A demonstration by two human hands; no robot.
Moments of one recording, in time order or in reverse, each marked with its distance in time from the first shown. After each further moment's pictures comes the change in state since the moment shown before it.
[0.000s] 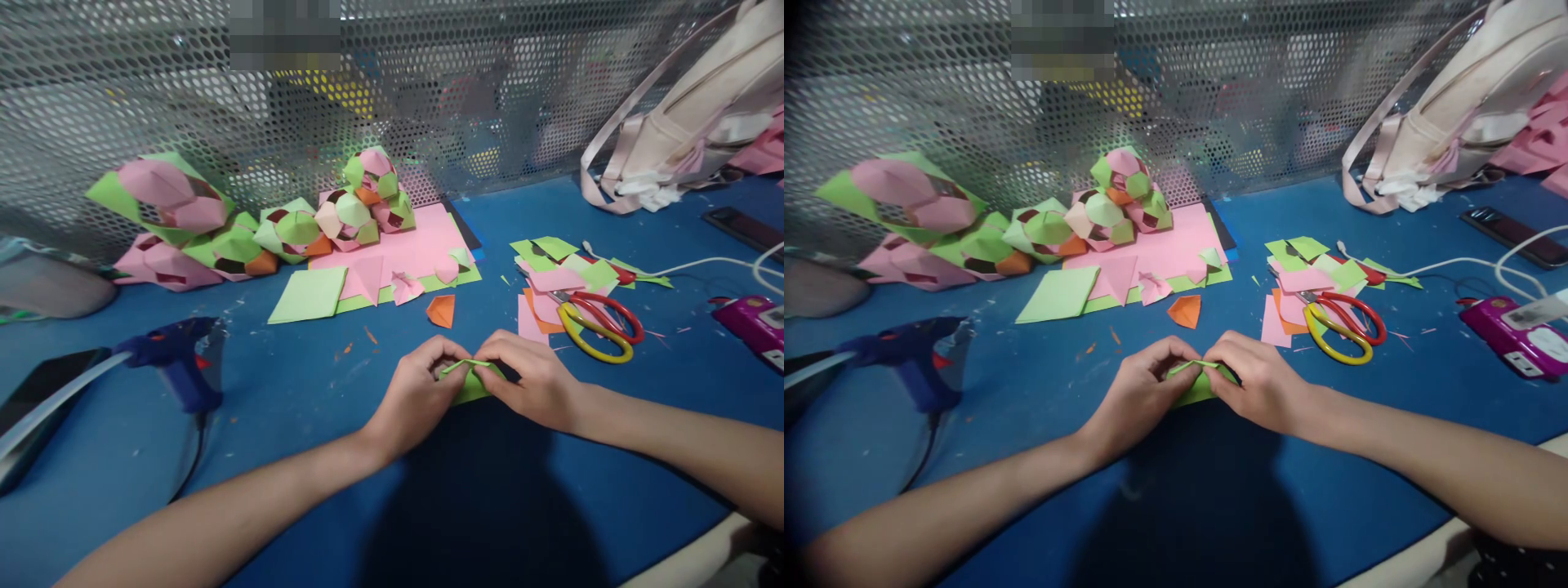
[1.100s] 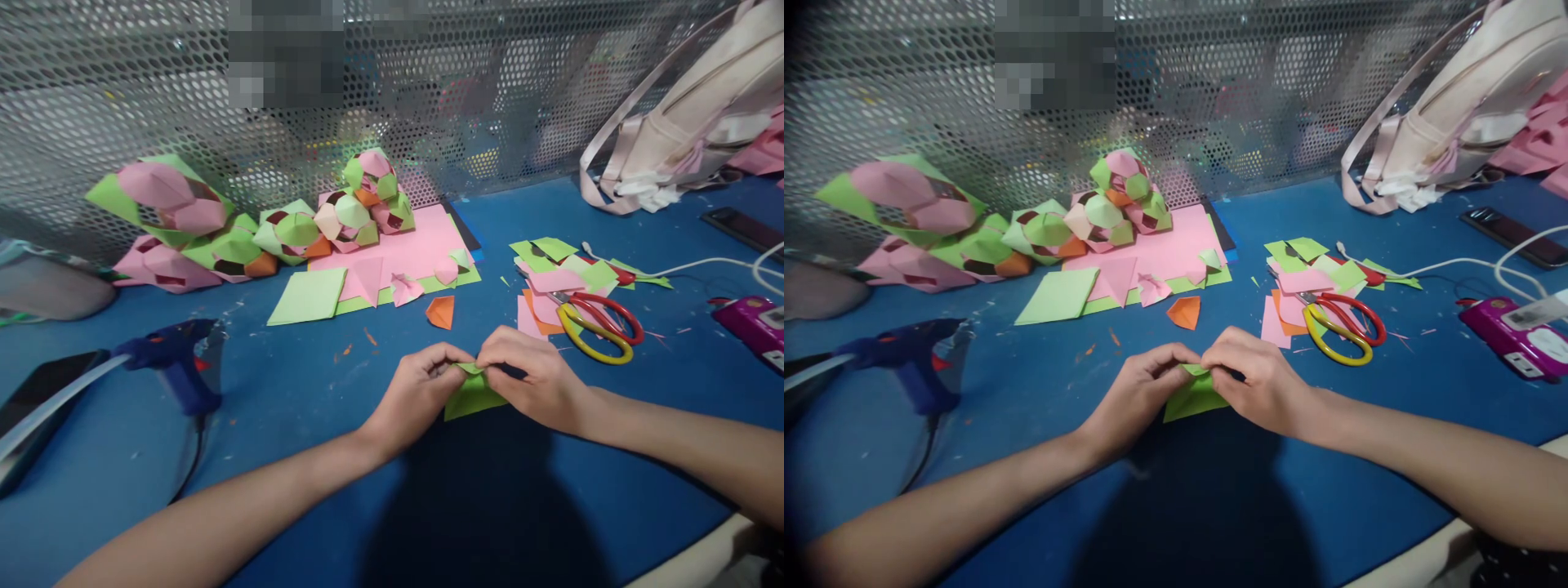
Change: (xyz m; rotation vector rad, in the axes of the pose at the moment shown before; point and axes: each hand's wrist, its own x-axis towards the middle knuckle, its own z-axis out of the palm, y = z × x) left_hand 0.001 0.007 -0.004 -0.130 -0.088 -0.109; right_hand 0.005 -0.008 -0.008 0.117 0.041 0.003
